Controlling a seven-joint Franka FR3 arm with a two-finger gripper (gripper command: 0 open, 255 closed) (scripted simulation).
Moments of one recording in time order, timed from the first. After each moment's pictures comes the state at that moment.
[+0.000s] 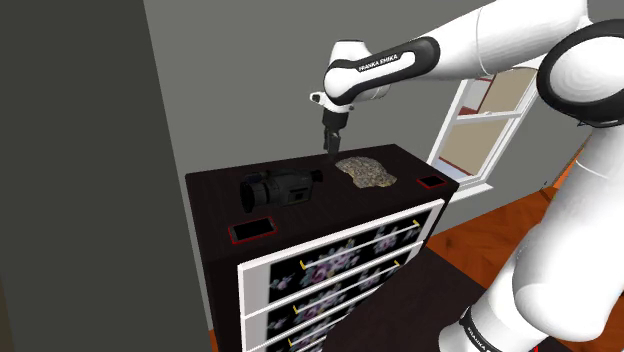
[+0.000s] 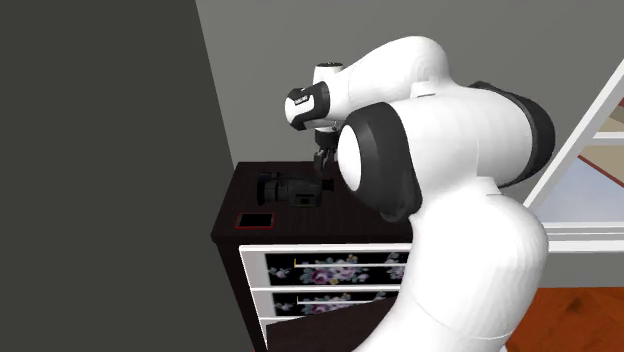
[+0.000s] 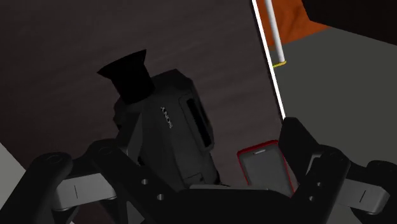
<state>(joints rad) 0.12 0.11 -0.13 -1.94 0.00 2.08 -0.95</state>
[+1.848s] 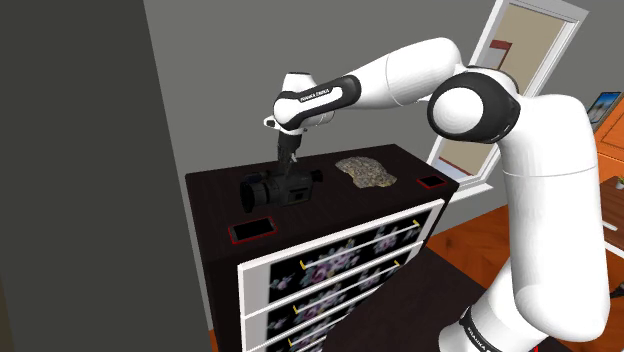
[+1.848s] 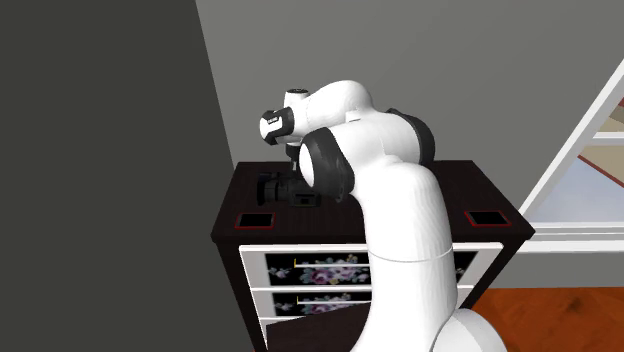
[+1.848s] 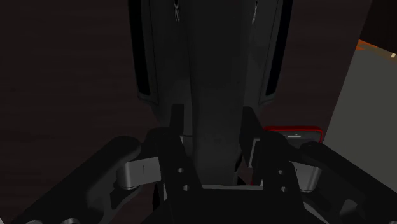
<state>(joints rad) 0.13 0.55 -0.02 -1.55 0.08 2.12 -1.27</state>
